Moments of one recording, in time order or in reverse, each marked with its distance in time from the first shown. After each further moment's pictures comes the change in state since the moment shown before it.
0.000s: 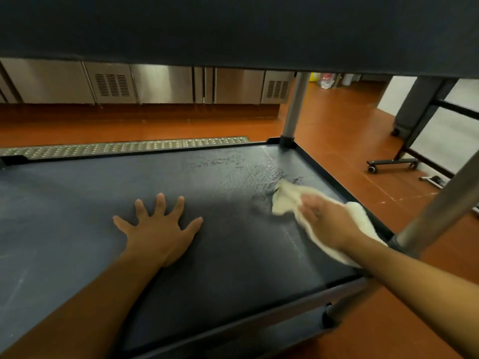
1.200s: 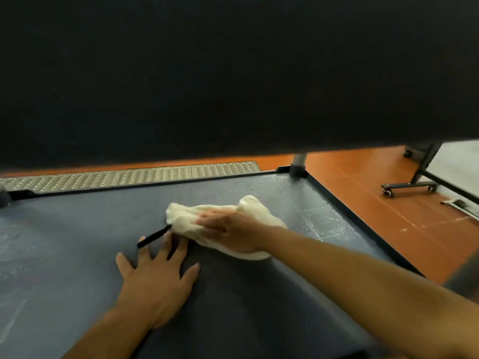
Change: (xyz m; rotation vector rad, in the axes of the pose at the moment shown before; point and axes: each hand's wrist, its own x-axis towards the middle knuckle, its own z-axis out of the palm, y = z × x) left_hand -0.001 -0.007 -0.002 0.090 -0.053 0.049; right_hand 0.117 -0.142 0.069 -0.298 -0.137 -0.815
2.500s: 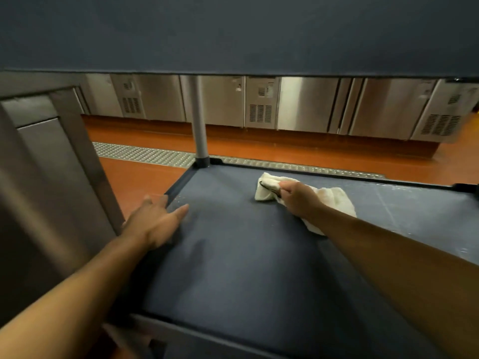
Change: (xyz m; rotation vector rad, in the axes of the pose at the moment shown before) left_hand -0.108 -0.303 -0.010 -0.450 0.296 -0.614; right_hand 0.209 -0.113 0.067 0.532 0.052 0.432
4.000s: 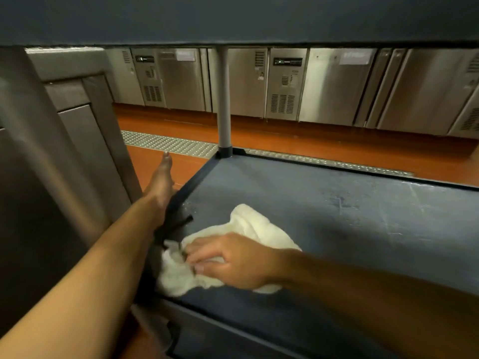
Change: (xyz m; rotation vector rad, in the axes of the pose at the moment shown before) left_hand 0.008 0.028 -0.039 -1.028 -0.012 -0.279; right_hand -0.135 -0.155 0.040 0.239 -0.620 -0.653
